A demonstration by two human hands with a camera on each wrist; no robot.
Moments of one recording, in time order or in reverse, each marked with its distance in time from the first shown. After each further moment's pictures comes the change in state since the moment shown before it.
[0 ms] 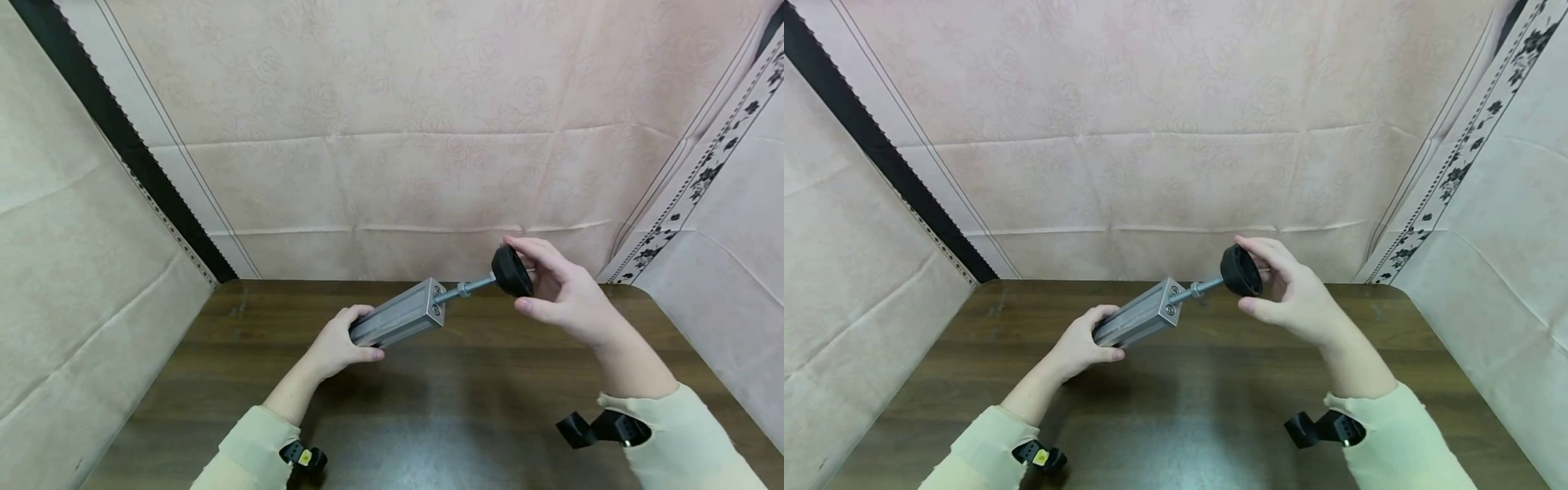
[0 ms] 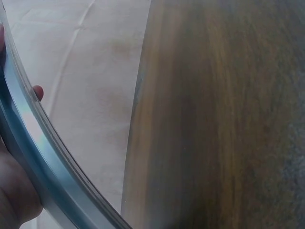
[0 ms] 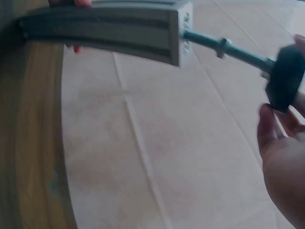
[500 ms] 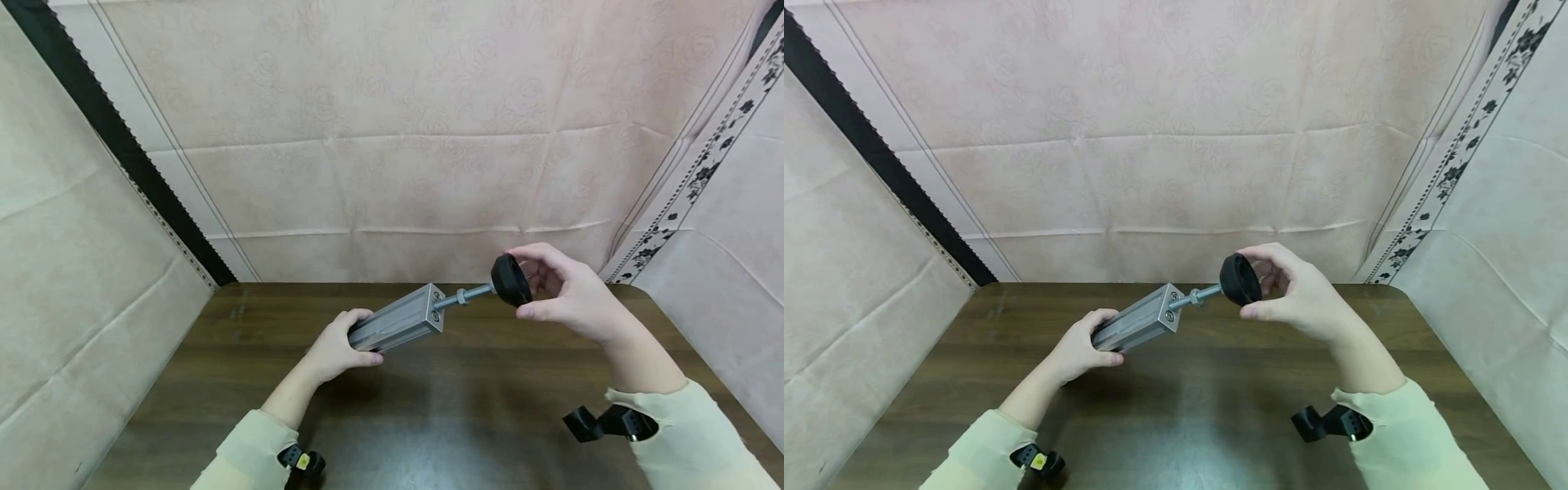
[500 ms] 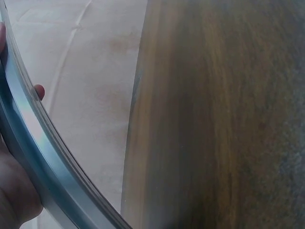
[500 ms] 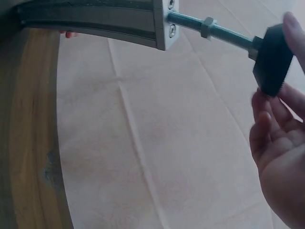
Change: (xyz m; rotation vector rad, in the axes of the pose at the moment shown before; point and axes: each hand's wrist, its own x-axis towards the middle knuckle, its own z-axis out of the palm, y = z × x) left_hand -0.002 0.001 0.000 0.037 -0.012 0.012; right_hand -0.007 -0.007 -0.015 -0.223 0.003 0.167
